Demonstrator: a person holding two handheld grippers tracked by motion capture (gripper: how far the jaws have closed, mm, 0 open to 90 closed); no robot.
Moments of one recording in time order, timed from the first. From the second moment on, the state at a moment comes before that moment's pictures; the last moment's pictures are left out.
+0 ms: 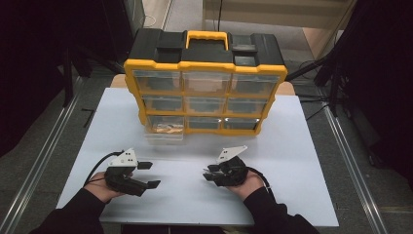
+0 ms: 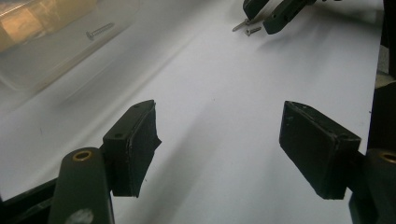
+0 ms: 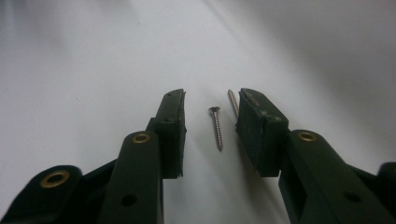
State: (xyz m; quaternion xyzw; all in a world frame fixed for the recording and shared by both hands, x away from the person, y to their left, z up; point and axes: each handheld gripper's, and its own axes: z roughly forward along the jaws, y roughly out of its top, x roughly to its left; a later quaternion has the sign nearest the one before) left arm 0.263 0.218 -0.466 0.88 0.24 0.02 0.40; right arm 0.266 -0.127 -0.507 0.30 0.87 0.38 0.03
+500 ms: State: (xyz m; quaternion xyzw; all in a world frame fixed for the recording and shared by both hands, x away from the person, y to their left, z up) left arm 0.263 0.218 -0.465 0.88 0.24 0.02 0.40; right arm 0.263 -0.120 -0.510 0.29 0.89 0.36 0.06
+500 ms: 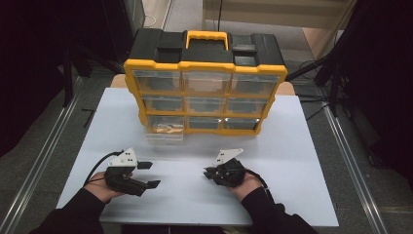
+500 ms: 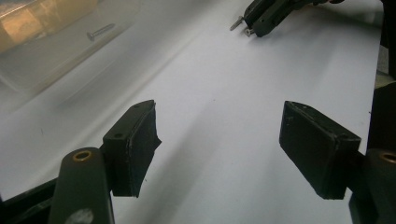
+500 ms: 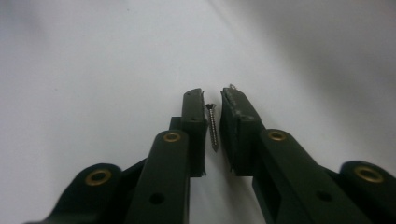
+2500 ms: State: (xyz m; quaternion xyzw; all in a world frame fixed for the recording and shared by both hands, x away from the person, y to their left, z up) left arm 0.263 0.216 -0.468 0.89 0.23 0.02 0.40; right arm 0.293 -0.114 -0.476 0.35 0.86 0.38 -0.02
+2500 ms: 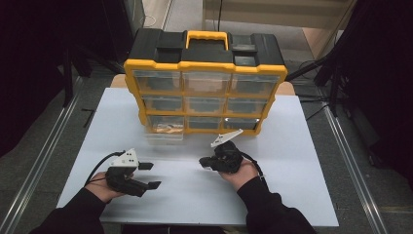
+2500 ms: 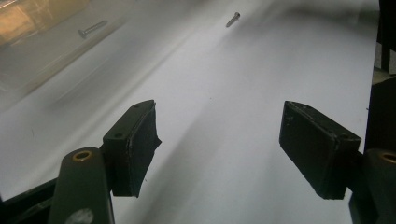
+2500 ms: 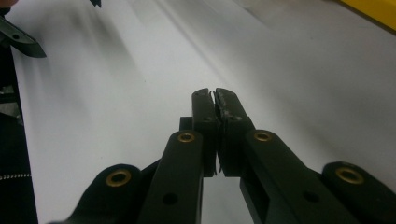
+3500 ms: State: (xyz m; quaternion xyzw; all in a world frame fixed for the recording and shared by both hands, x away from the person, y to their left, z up) left arm 0.263 0.216 -0.466 0.89 0.23 0.02 0.40; right arm 0.302 -0.092 -0.457 0.34 0.85 0.40 -0.02
